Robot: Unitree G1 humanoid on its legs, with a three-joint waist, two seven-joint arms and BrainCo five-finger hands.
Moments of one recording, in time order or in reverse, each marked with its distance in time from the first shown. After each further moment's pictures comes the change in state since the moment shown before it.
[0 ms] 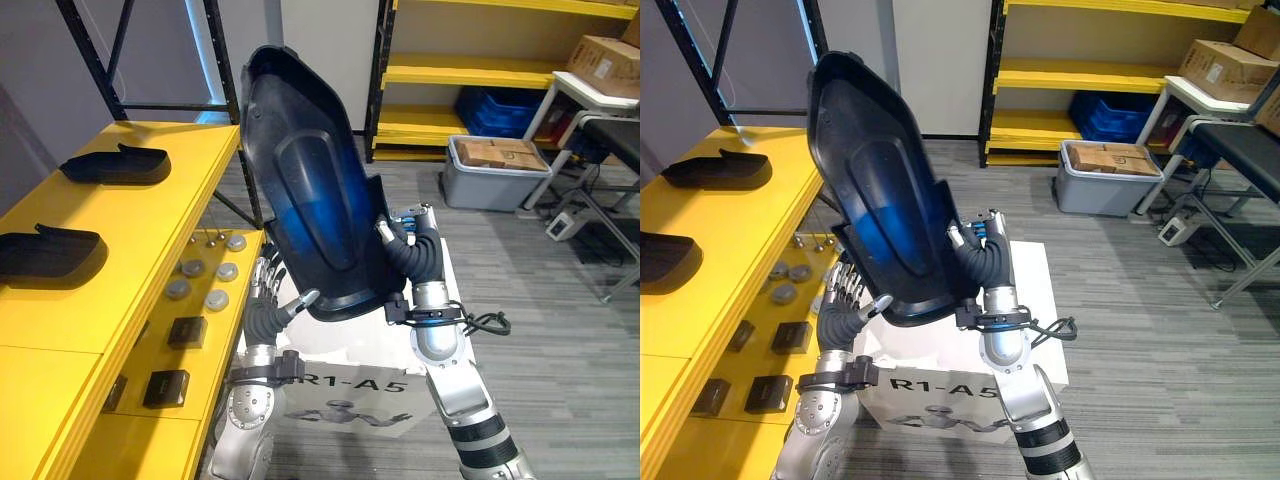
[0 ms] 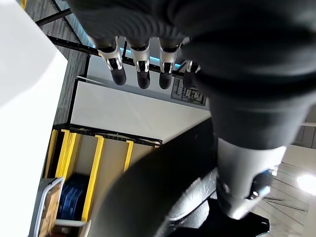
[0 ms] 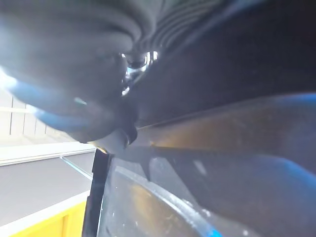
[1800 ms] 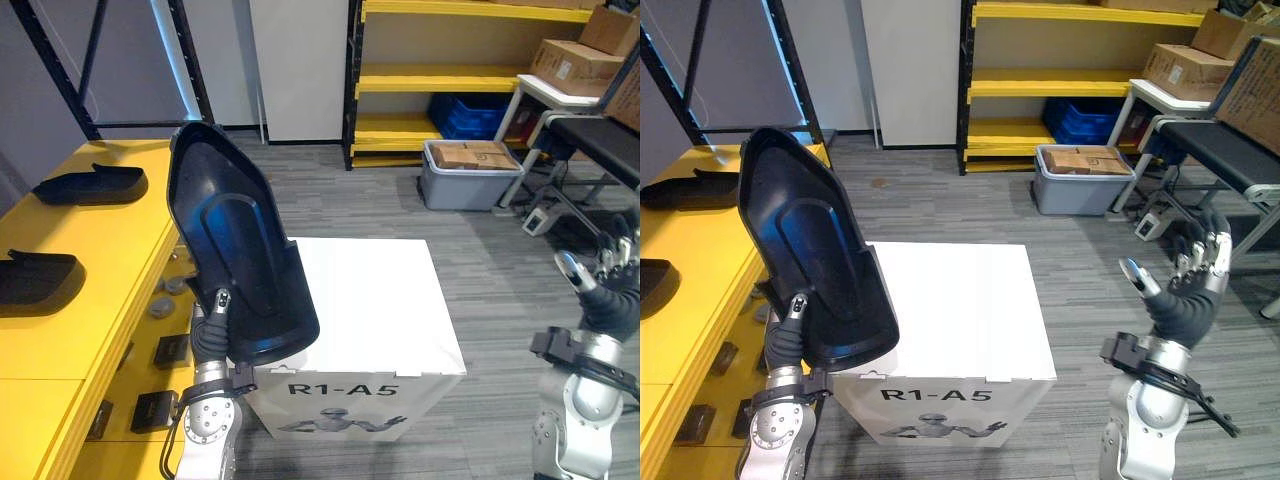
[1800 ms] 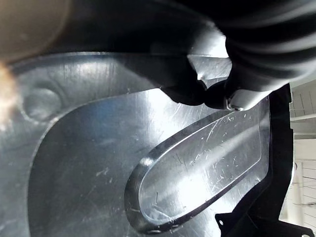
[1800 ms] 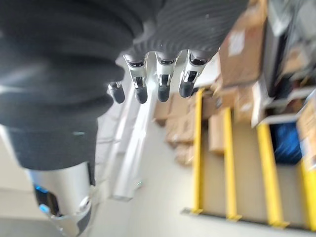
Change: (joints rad) left arm 0.152 -0.015 0.276 -0.089 0.163 0.061 -0.048; right arm 0.375 -0.041 -0.753 -0.049 0.526 -0.132 0.156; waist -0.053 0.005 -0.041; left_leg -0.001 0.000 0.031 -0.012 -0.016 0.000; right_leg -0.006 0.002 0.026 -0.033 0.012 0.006
